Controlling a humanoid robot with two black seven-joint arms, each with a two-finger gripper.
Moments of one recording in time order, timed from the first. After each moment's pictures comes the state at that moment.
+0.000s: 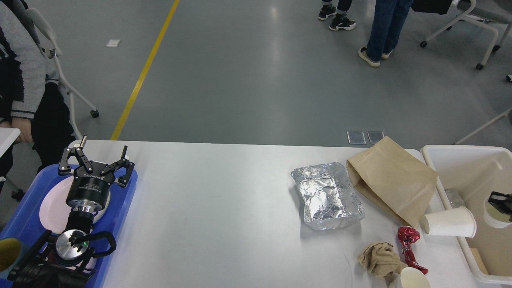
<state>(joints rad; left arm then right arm) -0.31 0.15 -1.44 -0.70 0.09 -0.60 -0.19 1.35 -0.62 -1.34 0.88 -0.03 0.23 -0.22</state>
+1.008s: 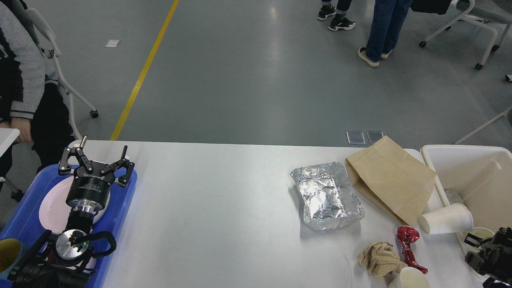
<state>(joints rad) -0.31 0.15 -1.44 -0.70 0.09 -0.60 -0.19 0.62 -0.36 -1.02 0.22 -0.03 -0.07 -0.22</state>
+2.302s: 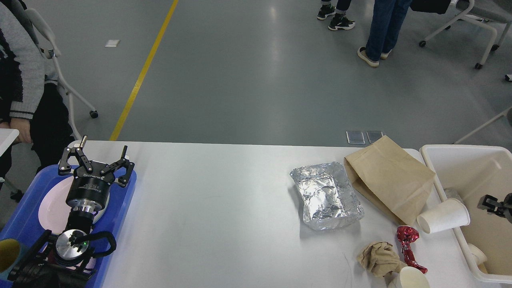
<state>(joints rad) -0.31 0.15 -1.45 -0.70 0.09 -0.59 -0.19 1.32 -0.60 -1.34 0.94 -0.05 0.06 -0.21</state>
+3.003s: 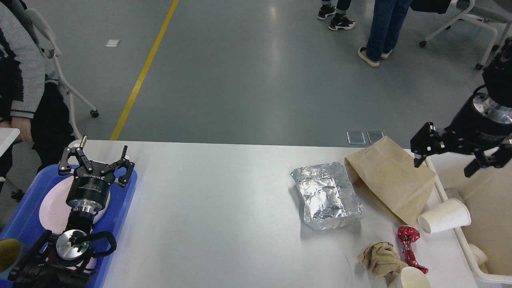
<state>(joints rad) -0.31 0.15 -1.45 -0.70 0.09 -0.59 -0.19 2.22 -0.41 -1.35 1.33 0.04 0.95 -0.22</state>
